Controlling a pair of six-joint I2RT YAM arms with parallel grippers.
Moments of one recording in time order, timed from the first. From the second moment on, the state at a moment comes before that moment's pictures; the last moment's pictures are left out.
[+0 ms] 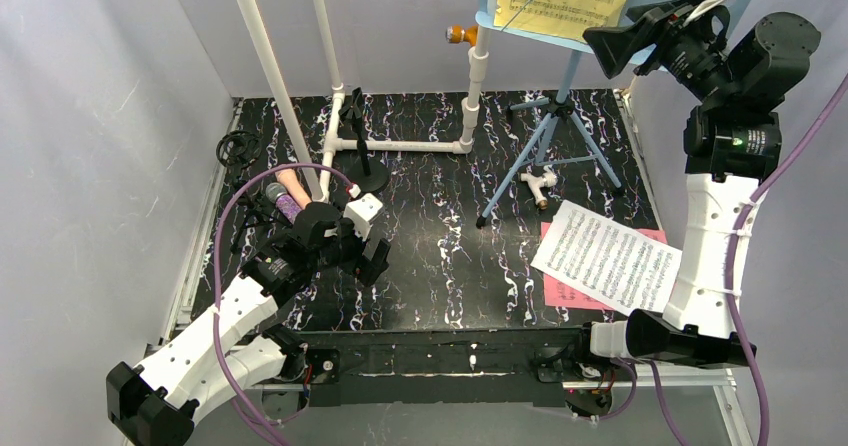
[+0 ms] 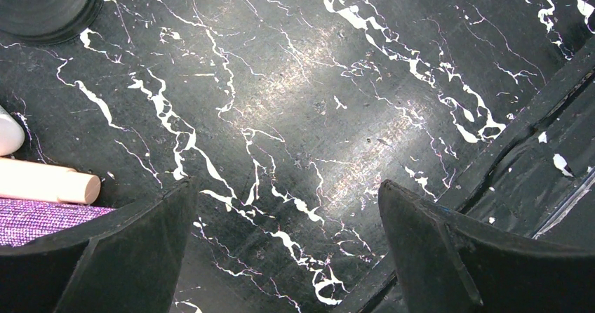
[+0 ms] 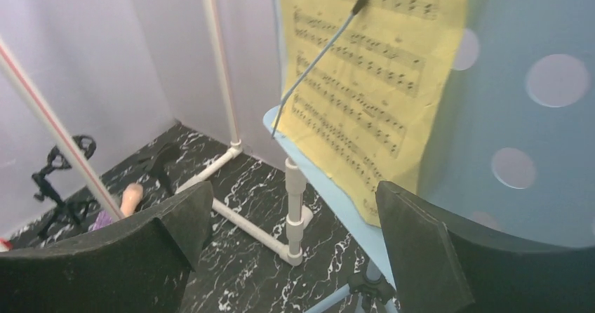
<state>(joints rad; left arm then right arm) -0.62 0.83 0.70 -0.53 0.15 0.06 -0.13 1.32 1.92 -0.37 -0.77 0.16</state>
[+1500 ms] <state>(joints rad) -0.62 0.83 0.70 -0.53 0.15 0.06 0.02 1.44 2.05 -0.31 -0.49 0.30</state>
